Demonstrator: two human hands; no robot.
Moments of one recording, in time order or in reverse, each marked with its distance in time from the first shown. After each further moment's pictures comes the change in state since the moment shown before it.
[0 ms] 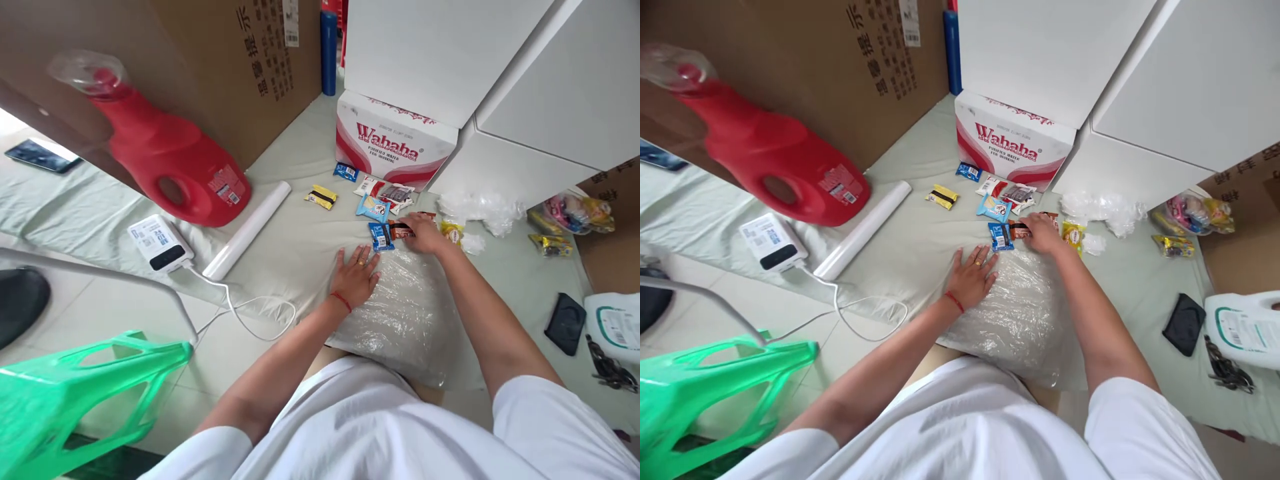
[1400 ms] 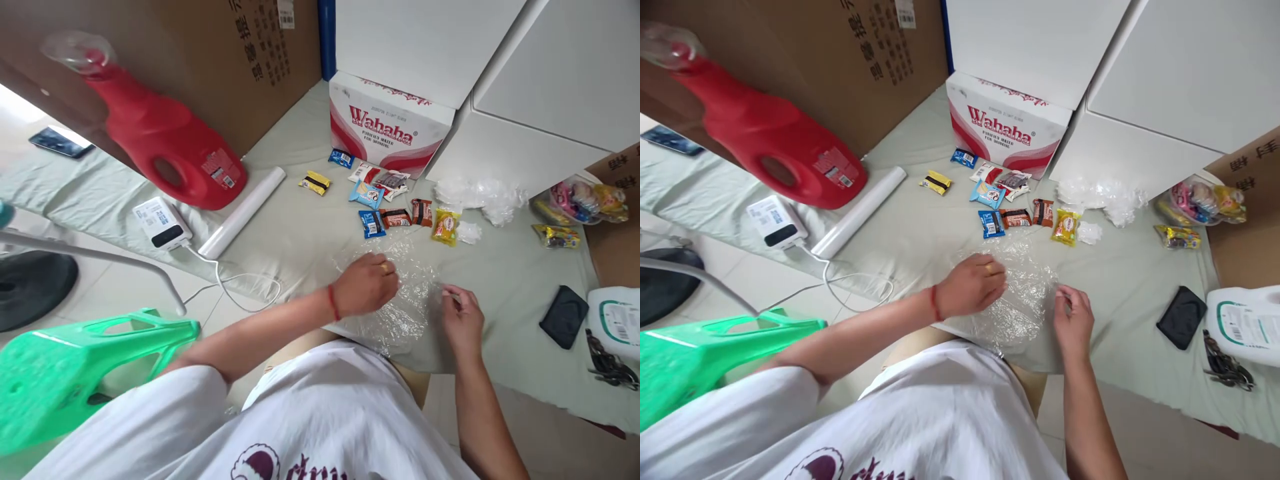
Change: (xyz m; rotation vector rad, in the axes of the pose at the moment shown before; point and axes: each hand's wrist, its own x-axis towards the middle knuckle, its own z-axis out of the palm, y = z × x) left_hand -0.007 0.061 -0.077 -0.077 -0.062 0.493; right_hand -0.250 -0.043 0.065 0.529 0.640 0.610
